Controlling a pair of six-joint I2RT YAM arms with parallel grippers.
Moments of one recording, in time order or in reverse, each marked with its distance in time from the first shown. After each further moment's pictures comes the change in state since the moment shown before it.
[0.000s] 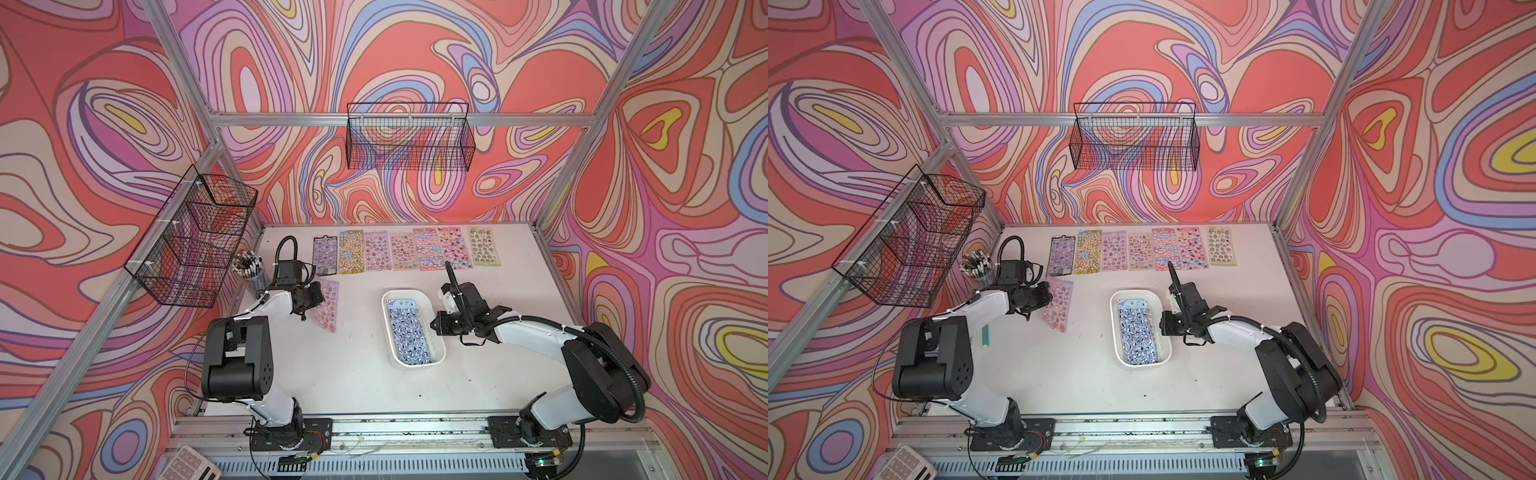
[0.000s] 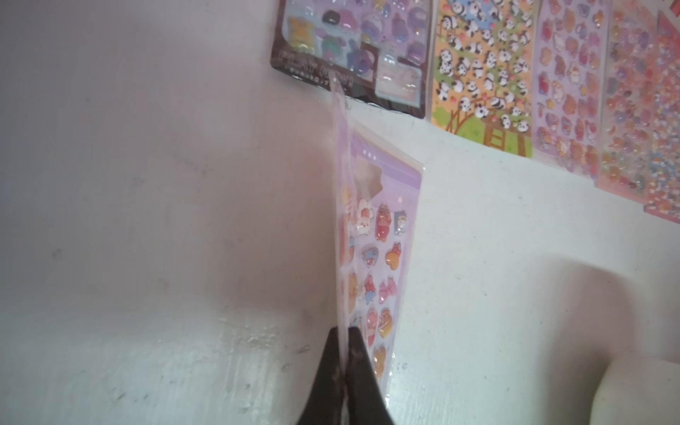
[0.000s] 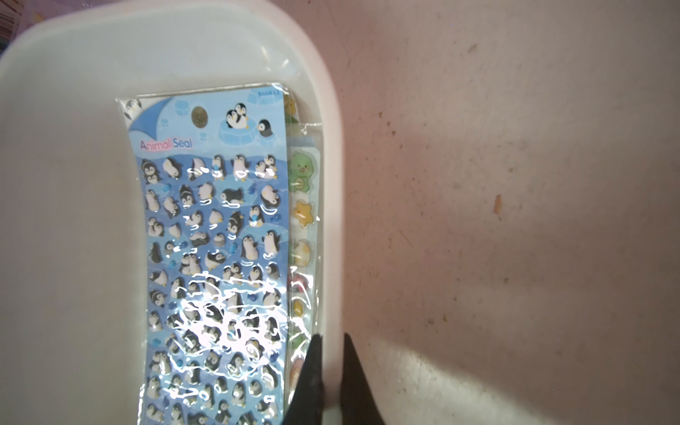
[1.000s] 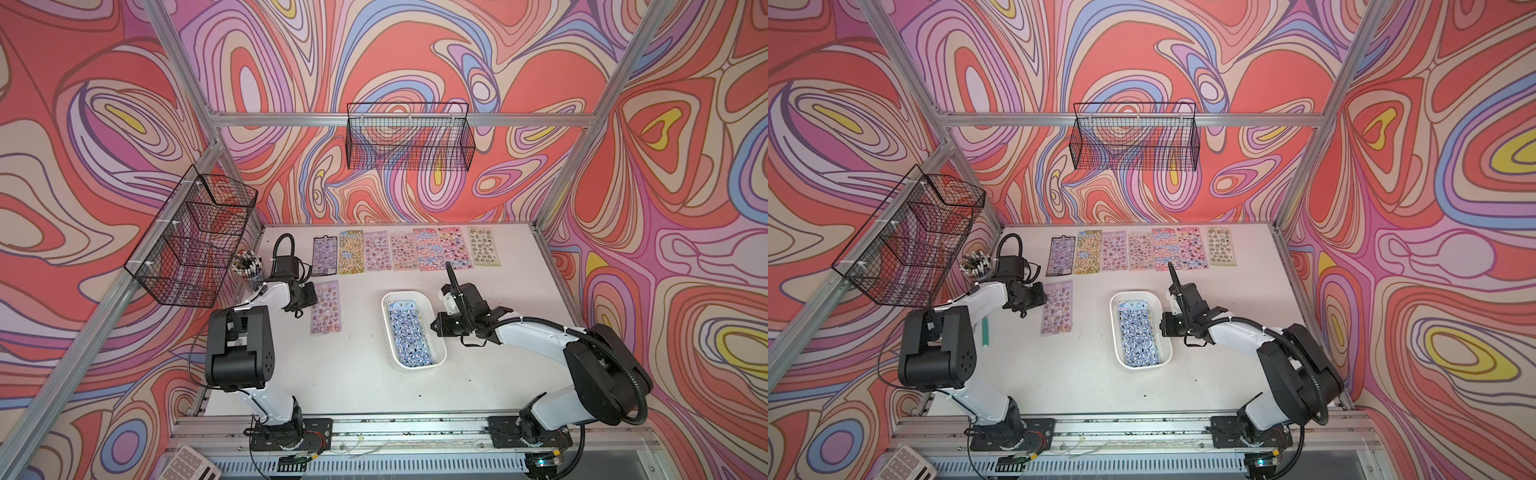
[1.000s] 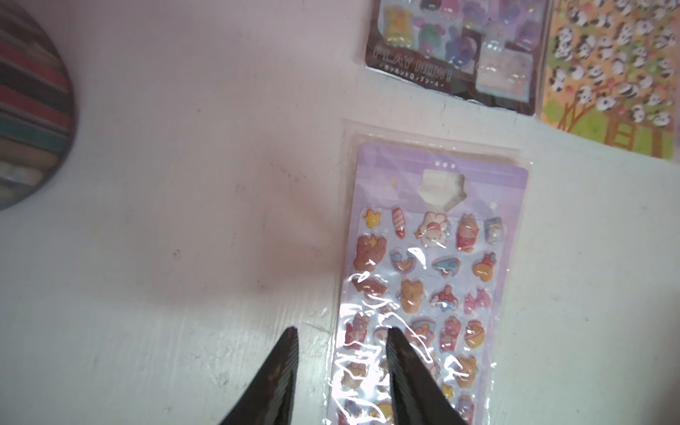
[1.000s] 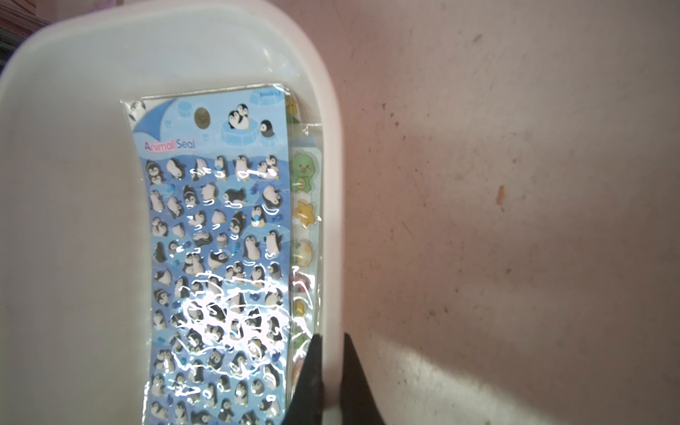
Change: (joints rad) left arm 0.031 0.072 0.093 -0.121 -0.135 0.072; right arm 0.000 -0.015 -0.009 -0.008 -0.006 -0.008
